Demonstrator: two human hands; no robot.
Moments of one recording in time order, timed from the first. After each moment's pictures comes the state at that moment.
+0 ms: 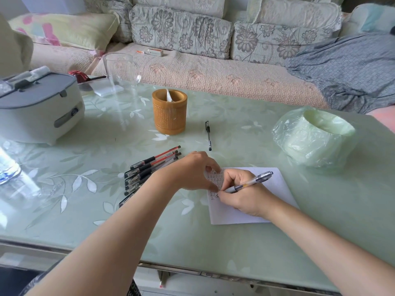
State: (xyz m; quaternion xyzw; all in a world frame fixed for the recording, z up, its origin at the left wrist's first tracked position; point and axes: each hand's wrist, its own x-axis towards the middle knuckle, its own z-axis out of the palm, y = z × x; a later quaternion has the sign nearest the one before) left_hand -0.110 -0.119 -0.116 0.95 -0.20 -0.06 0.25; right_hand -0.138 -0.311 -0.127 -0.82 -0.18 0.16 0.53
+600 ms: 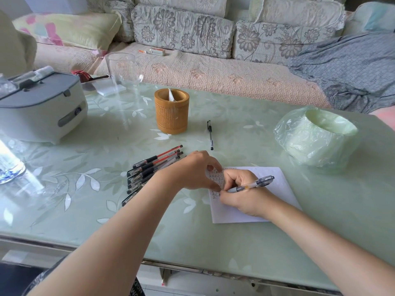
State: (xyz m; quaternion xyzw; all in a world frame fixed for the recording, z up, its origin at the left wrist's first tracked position) left_hand -0.109 -0.118 -0.118 0.94 -0.19 -0.06 0.26; right_hand -0.140 -0.308 -0.127 -0.83 -0.19 0.13 0.50
